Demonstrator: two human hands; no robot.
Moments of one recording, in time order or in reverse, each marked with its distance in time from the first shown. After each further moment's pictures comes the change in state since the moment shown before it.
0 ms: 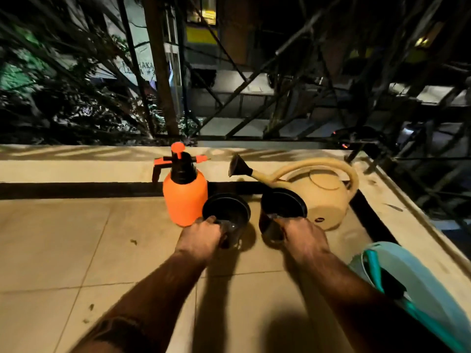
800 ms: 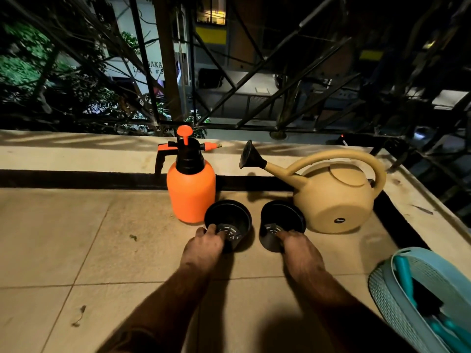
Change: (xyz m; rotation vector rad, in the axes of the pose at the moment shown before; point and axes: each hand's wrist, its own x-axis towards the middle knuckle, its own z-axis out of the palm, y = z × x) left_hand 0.025 -0.012 0.087 -0.003 -0.107 -0.117; right_hand 0.041 -0.019 0.108 0.218 -0.068 0.158
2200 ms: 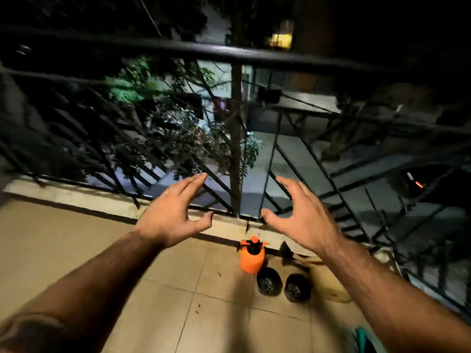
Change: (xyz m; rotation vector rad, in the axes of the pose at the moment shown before) left_hand -0.329 -0.159 -0.625 -0.314 0.509 -0.050; right_hand -0.267 -0.233 -0.610 0.371 0.249 -0.585
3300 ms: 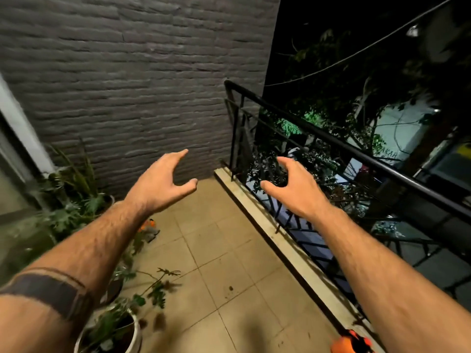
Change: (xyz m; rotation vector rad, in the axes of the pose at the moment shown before) left_hand -0.379 -0.098 -0.494 0.109 0.521 -0.769; right_hand -0.034 -0.578 -0.039 0.133 -0.358 -0.695
